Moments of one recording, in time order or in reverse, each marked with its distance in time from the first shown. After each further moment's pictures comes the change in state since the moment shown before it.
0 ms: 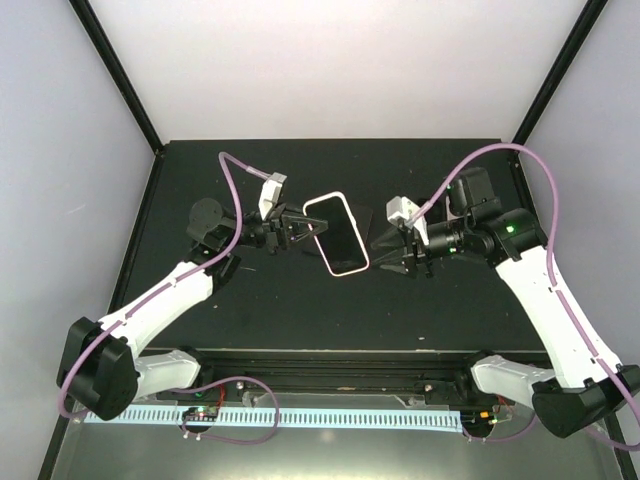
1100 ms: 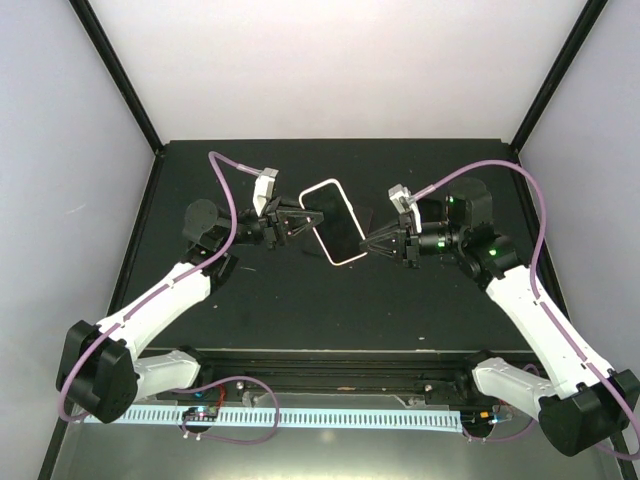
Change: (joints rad) left arm 0.014 -0.014 -0.006 0.008 -0.066 0.016; right arm 0.000 -0.090 -0.326 0.677 -0.108 0.777
